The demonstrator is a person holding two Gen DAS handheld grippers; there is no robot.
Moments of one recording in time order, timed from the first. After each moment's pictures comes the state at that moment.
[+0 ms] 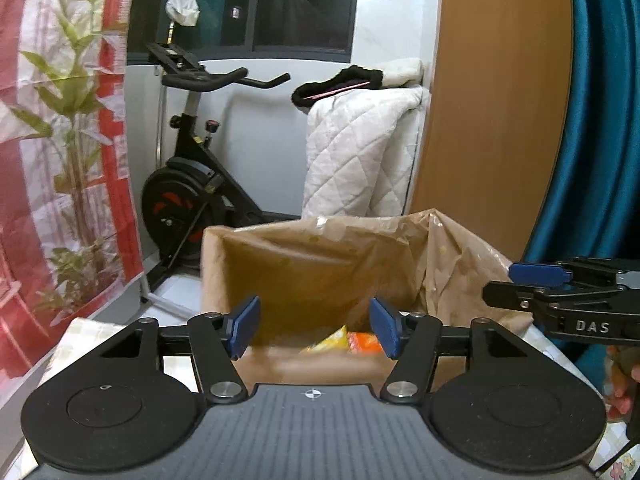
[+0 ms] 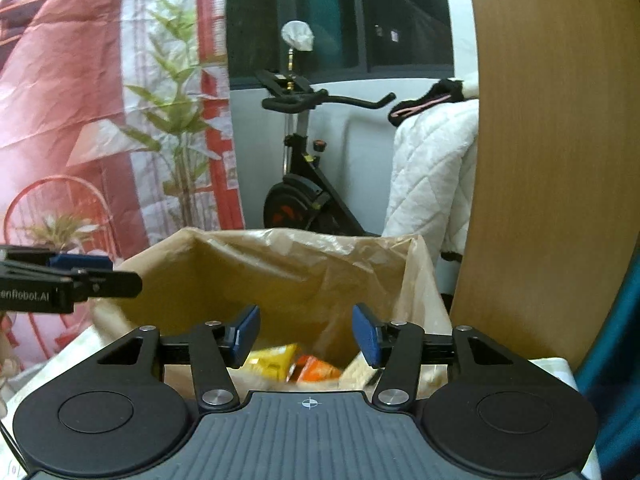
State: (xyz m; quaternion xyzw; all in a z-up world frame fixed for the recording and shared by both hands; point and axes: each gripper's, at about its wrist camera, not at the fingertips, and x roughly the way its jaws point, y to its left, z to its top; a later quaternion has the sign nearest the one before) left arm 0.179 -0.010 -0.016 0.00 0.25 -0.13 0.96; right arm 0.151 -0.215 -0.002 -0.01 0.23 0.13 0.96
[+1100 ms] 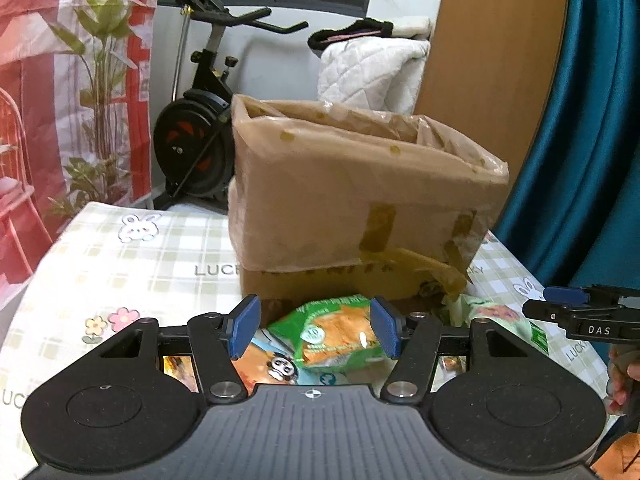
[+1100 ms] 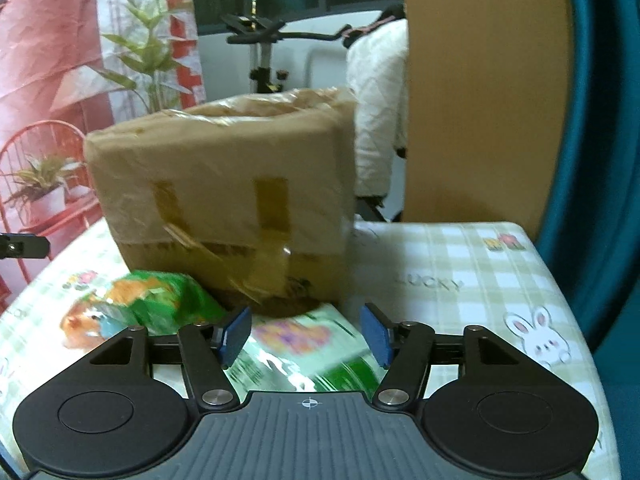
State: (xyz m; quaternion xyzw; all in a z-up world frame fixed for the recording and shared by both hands) left arm 0.084 0.013 -0.084 -0.03 0.31 -0.12 0.94; right arm 0.020 -0.275 -0.100 0.01 0.31 0.08 0.95
